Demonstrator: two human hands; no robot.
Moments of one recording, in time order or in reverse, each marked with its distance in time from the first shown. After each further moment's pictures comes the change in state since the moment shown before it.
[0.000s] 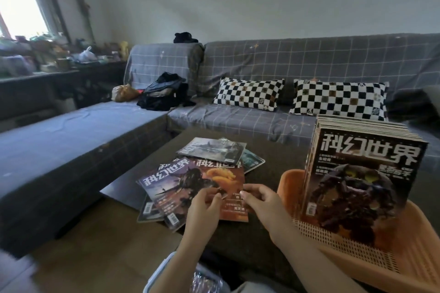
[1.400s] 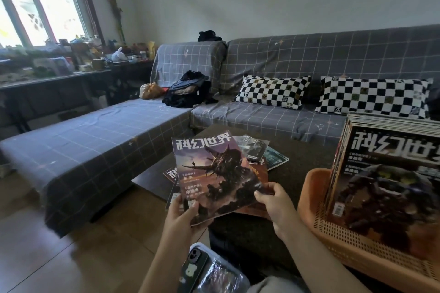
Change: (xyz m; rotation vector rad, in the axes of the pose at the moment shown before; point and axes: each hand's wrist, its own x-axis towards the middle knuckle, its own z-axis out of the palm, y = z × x) left_hand -0.025 -0.045 -0.086 -0.842 0.058 -0.254; right_hand 0.017 0.005 0.044 0.243 -0.015 0.229
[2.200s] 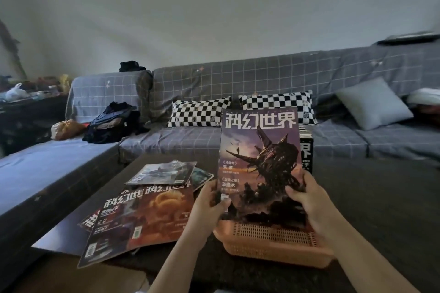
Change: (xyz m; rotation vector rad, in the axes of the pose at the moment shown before) left_hand -0.024 -0.052 0.206 0.592 -0.567 0.232; right_hand -0.082 -0.049 -0.240 0.068 0.198 -0.239
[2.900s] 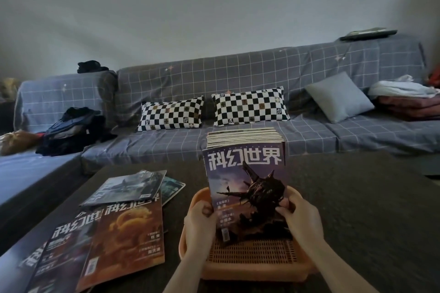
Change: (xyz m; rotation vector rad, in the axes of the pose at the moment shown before) left_hand 0.053 -0.036 0.072 0.390 0.268 -0.088; right_hand 0.039 0.056 -0.040 -0.771 0.435 -0.163
